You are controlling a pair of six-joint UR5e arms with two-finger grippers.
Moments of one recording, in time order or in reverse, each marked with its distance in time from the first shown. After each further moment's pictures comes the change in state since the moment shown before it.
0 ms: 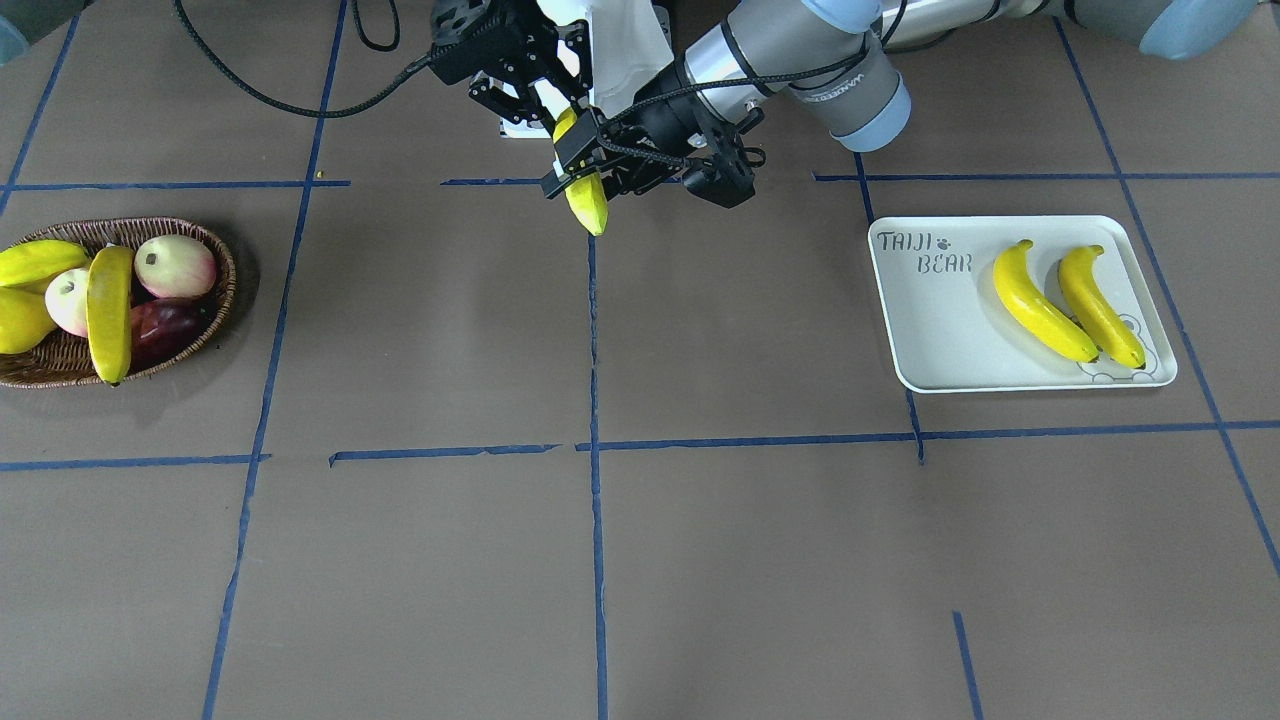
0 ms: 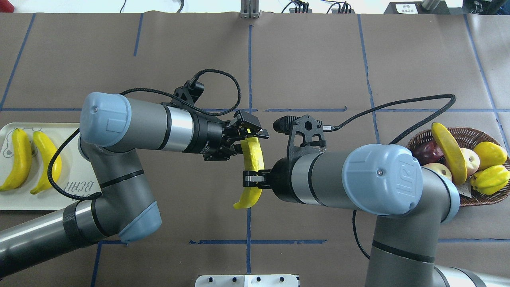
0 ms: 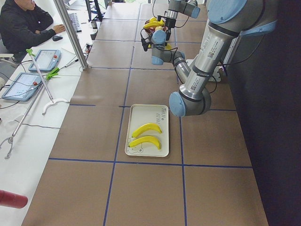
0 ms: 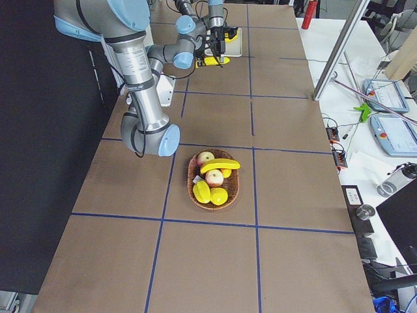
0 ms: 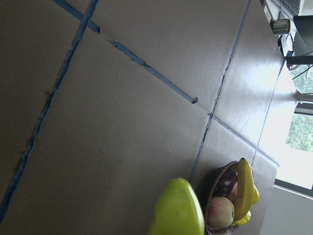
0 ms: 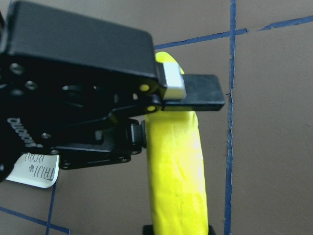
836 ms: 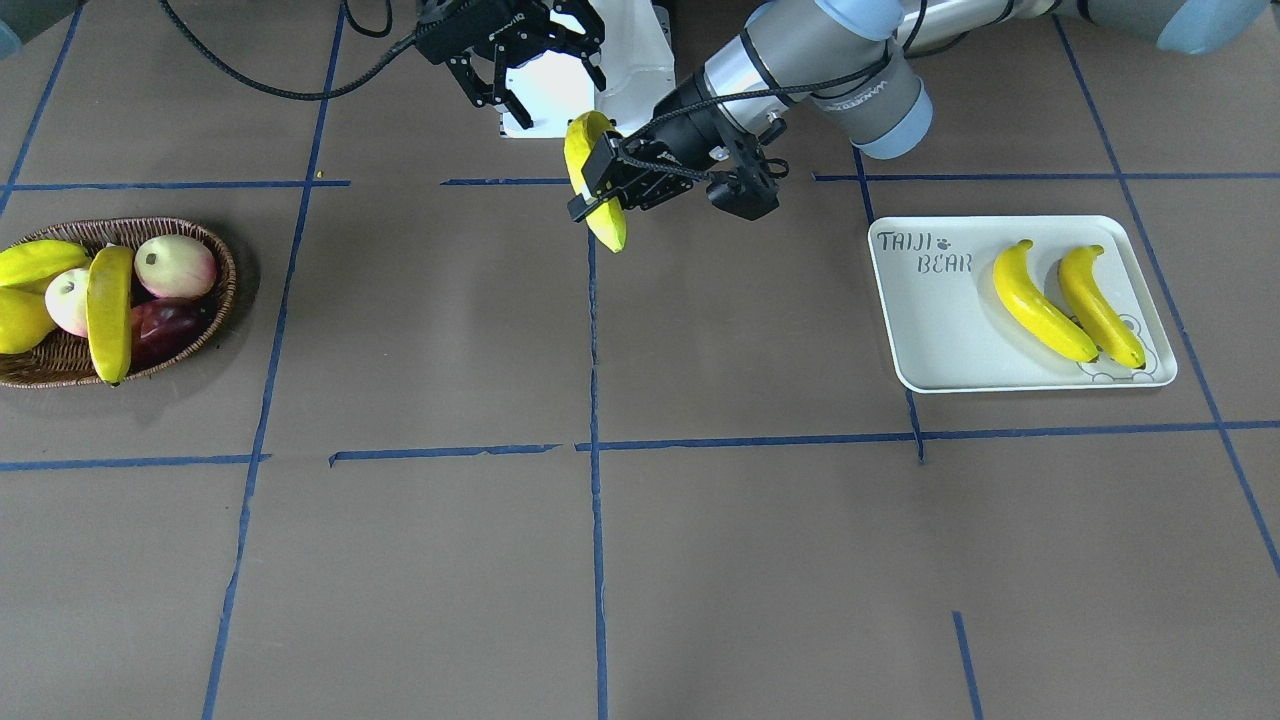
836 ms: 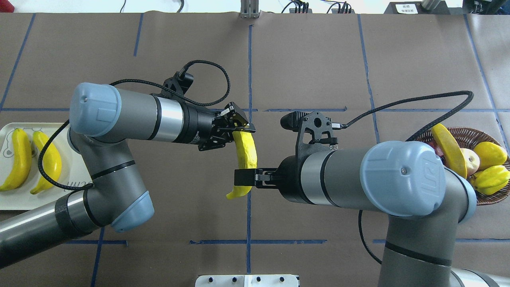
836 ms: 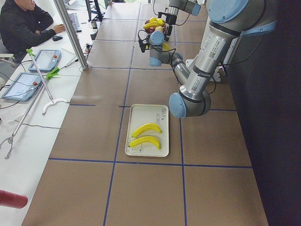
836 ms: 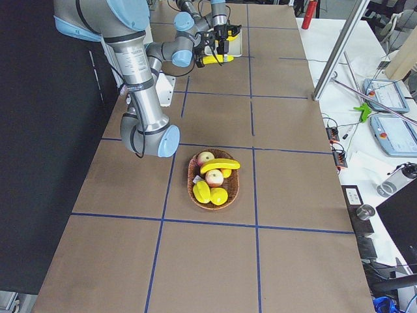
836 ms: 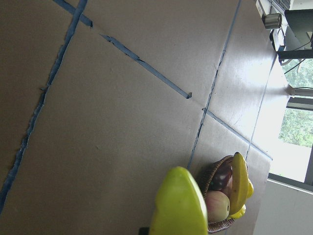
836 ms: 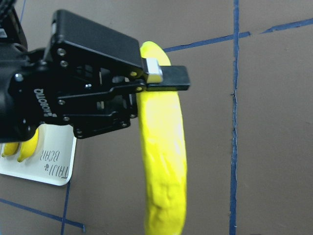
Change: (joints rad) left arm -0.060 0.039 0.001 0.049 -0.022 0.017; right arm 0.019 -0.018 0.059 -0.013 0.023 0.015
